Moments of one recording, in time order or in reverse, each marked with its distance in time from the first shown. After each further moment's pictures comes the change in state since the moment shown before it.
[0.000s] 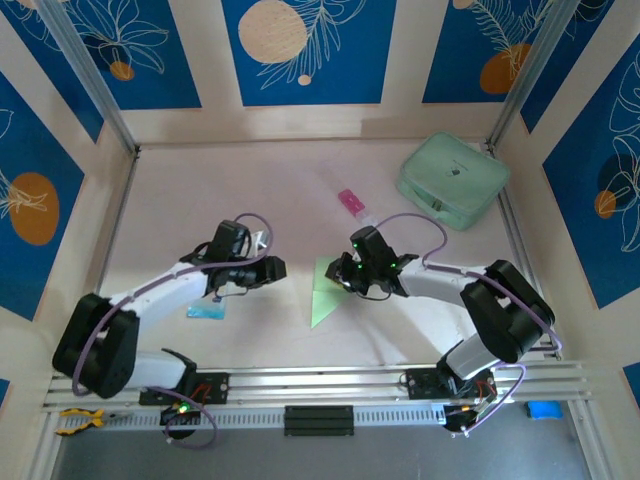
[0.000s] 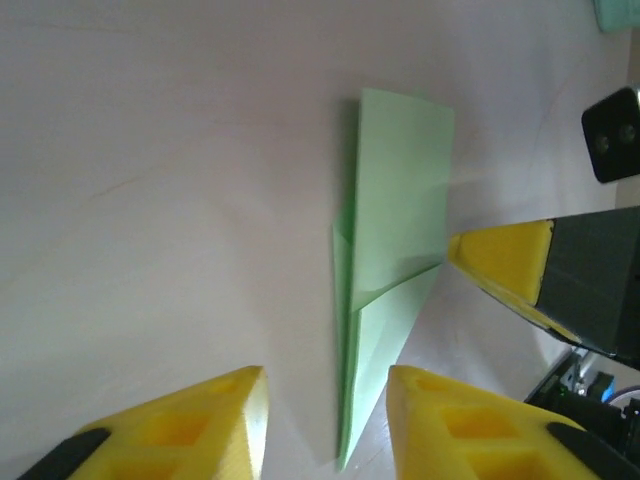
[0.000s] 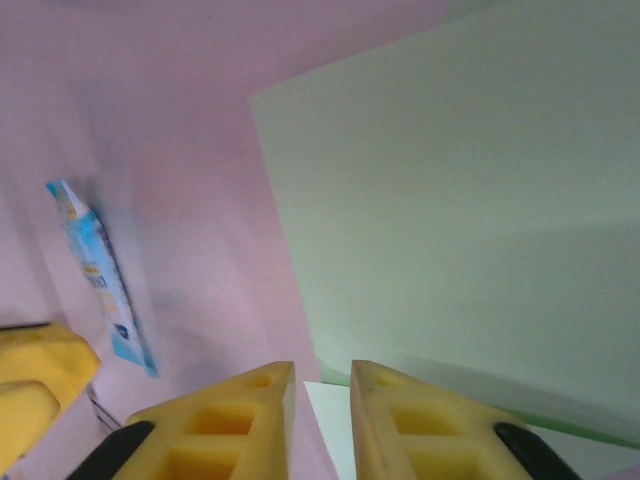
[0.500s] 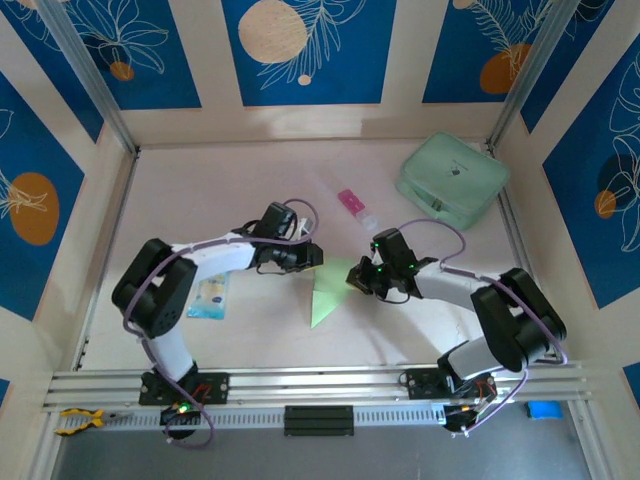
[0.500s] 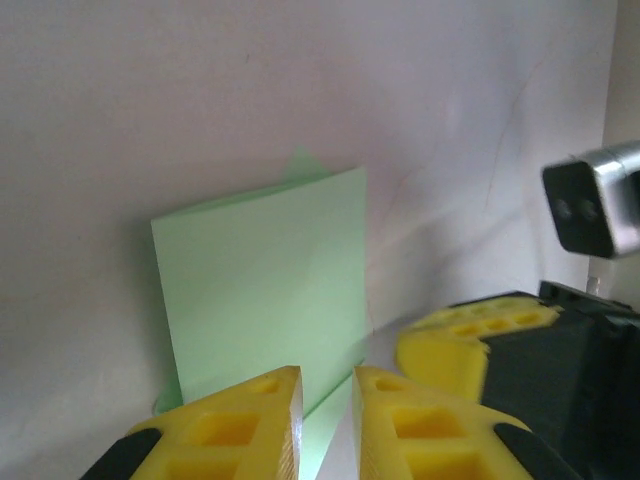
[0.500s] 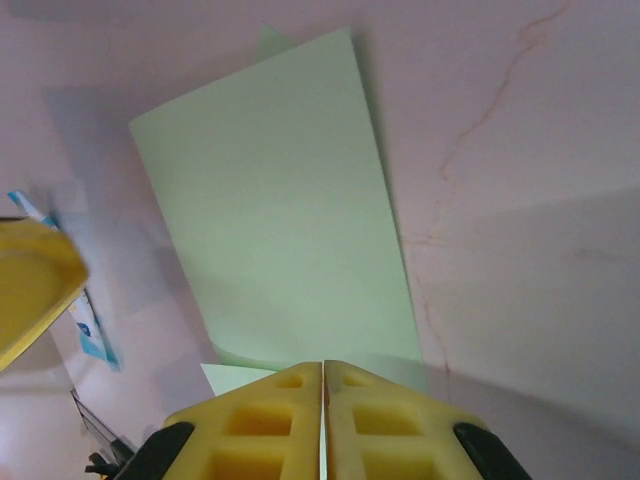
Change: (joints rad) left arm -0.135 0.401 0.314 0.079 0.022 -0.052; right arm -0.149 -0.080 -0.113 -0.035 -0.089 -0.102
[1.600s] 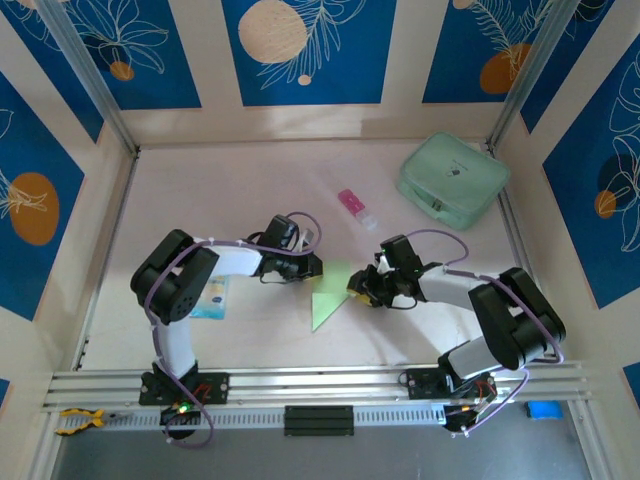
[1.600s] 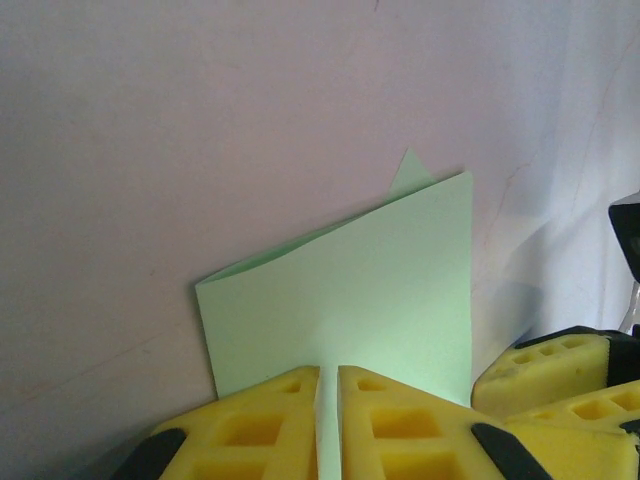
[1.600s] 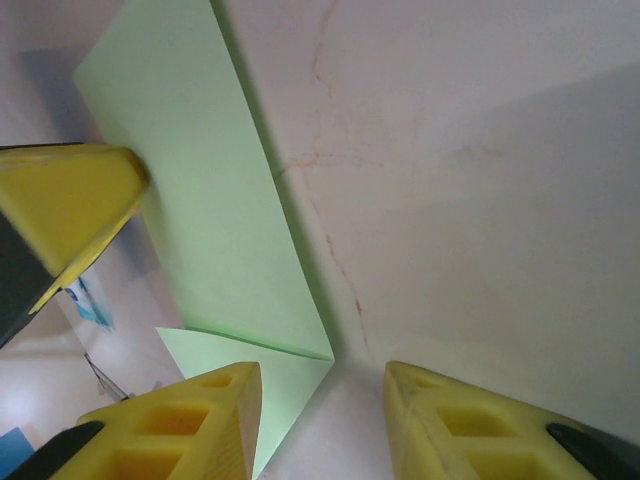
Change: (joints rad) left arm -0.001 0.114 -0.087 0.182 0.007 -0.002; right arm -0.033 0.024 -0.058 0.008 -0.124 -0.004
